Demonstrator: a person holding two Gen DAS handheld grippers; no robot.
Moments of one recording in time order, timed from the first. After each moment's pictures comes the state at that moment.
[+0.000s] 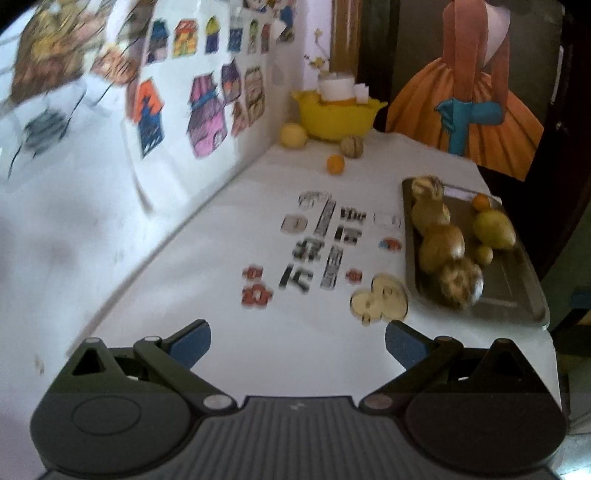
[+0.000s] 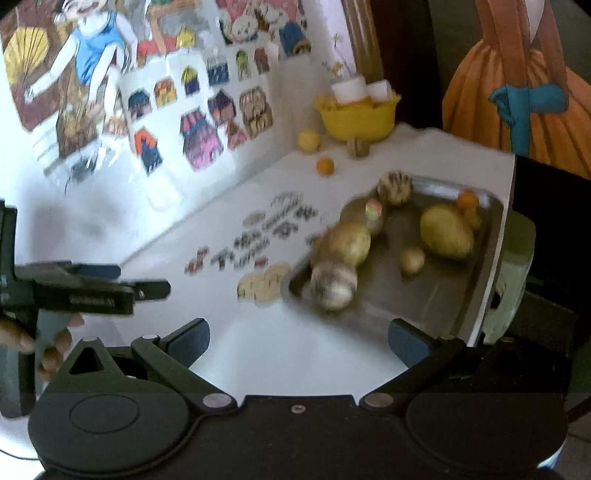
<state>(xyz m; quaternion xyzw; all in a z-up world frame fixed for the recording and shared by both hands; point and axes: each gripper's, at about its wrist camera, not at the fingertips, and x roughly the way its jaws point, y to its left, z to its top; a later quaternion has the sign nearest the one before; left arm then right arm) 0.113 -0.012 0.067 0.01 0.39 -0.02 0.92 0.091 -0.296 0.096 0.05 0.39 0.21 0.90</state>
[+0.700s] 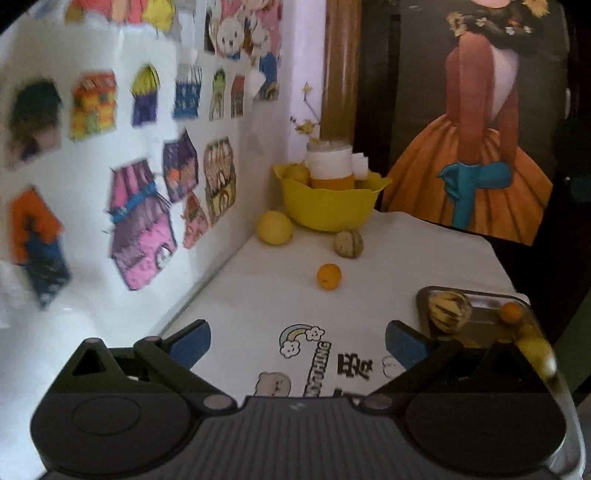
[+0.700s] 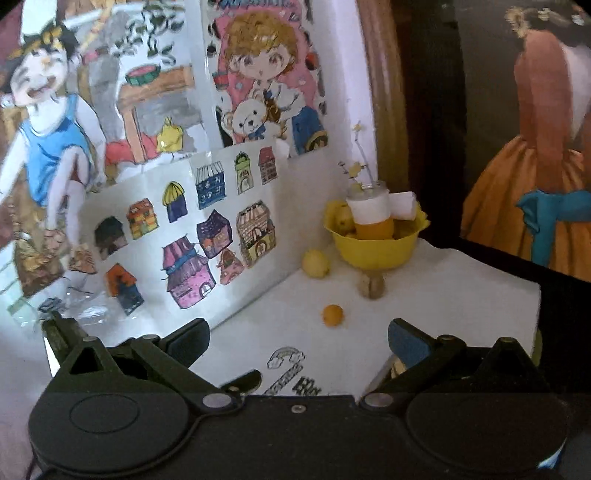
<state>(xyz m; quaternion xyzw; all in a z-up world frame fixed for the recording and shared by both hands) 0.272 -0.029 0.063 0.00 0.30 -0.04 0.95 0.262 -0.238 0.193 0.03 0.32 0.21 0.92</state>
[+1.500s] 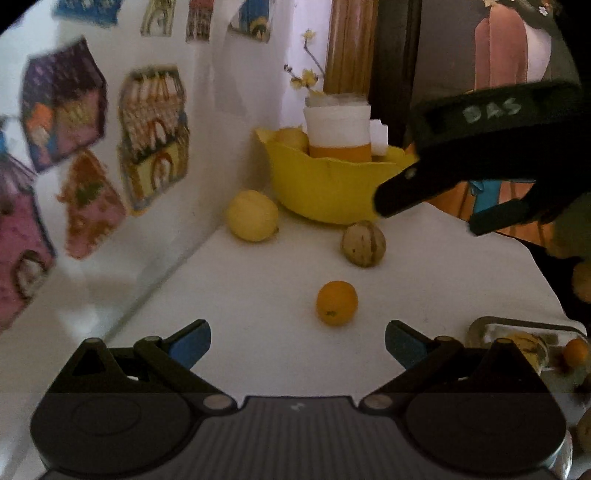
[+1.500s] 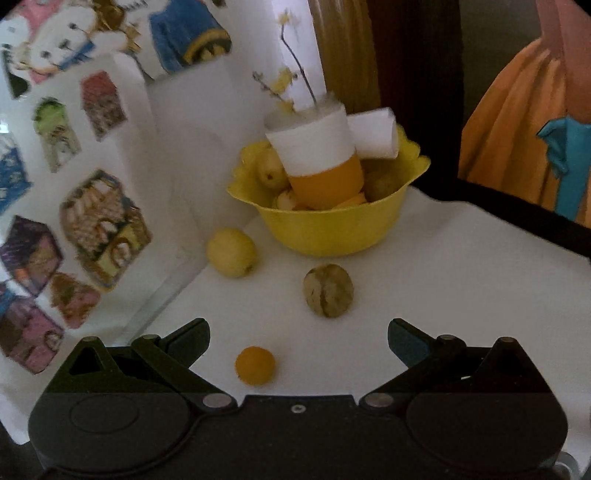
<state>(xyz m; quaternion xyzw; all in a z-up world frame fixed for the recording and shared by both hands) 0.408 -0.041 -0.007 -0.02 0.33 -0.06 0.94 0.488 -0.218 0.060 0.06 0.42 0.16 0.89</state>
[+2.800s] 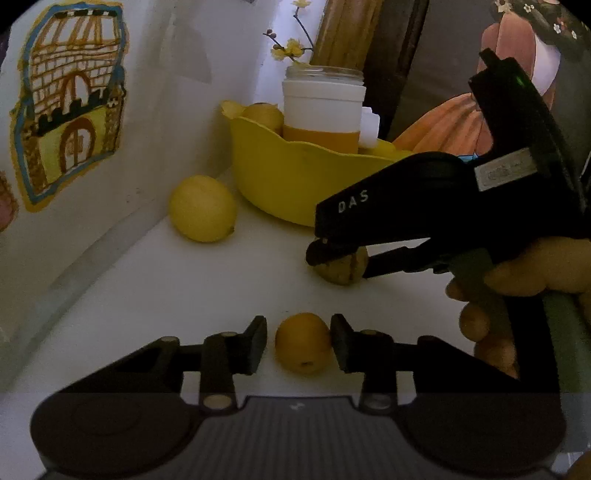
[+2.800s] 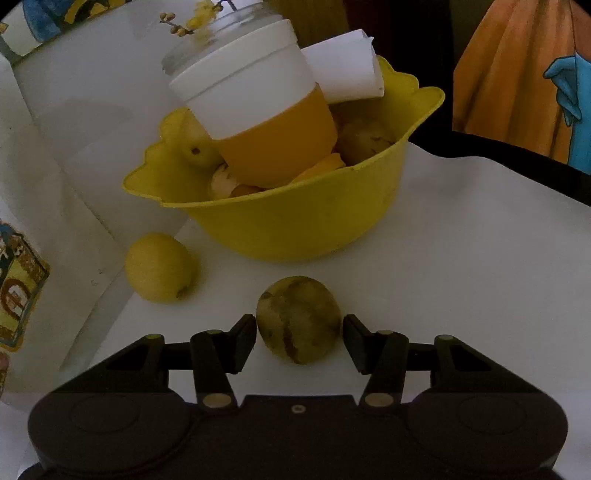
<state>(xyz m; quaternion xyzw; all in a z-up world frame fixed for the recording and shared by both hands) 0.473 -0.054 -0.027 -0.07 0.34 -0.11 0.93 0.577 -0.205 -0.016 0.10 0.47 0.11 0.87</state>
